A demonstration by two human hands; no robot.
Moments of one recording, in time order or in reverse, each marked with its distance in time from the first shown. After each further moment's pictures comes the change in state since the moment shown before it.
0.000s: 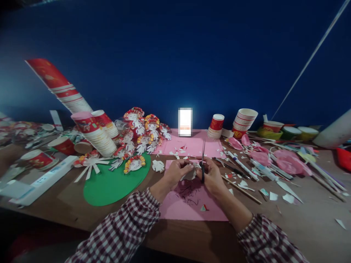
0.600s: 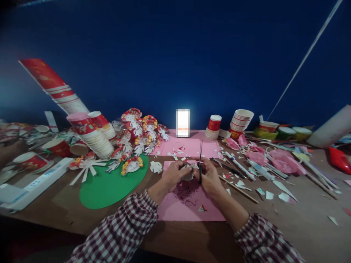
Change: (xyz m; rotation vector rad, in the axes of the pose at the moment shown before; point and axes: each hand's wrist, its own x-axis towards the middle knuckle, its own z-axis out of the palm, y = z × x) left_hand -0.003 0.003 0.004 0.005 -0.021 -0.036; right_hand 0.001 0.004 -0.002 -0.034 -0.006 -0.038
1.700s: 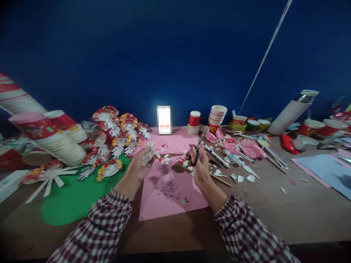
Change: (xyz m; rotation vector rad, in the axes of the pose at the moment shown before) left_hand 0.009 0.040 -0.035 -0.635 0.409 -0.052; right_hand 0.004 -0.024 -0.006 0.136 0.364 -0.139
